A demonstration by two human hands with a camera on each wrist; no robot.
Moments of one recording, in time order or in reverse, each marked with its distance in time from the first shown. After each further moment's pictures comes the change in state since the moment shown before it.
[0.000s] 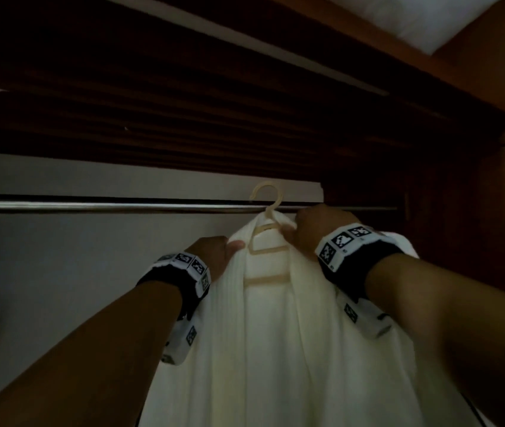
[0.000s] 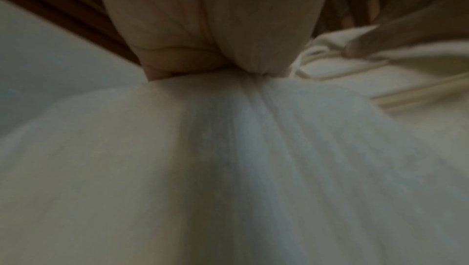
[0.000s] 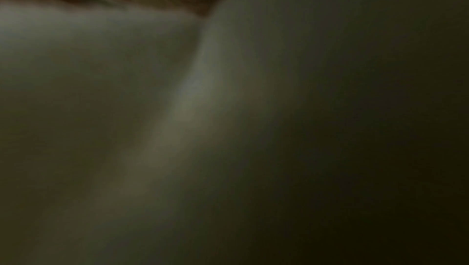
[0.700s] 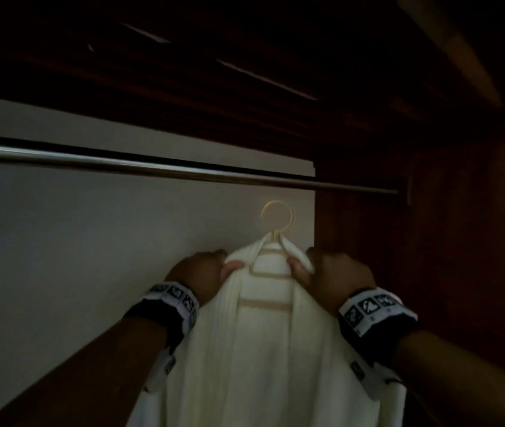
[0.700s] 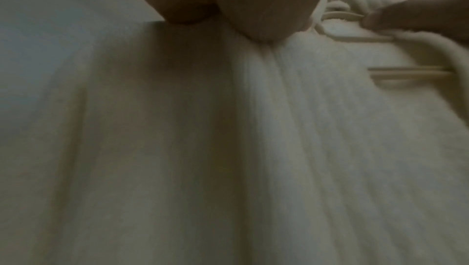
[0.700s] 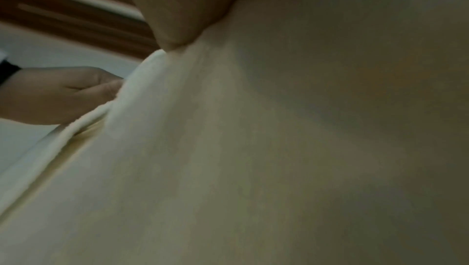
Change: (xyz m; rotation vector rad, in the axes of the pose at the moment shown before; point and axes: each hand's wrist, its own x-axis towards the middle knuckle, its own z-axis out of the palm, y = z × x) left_hand 0.009 -0.039 0.085 0.021 -0.015 0.105; right_hand -0.040 -0.001 0.111 0.050 0.024 0.133
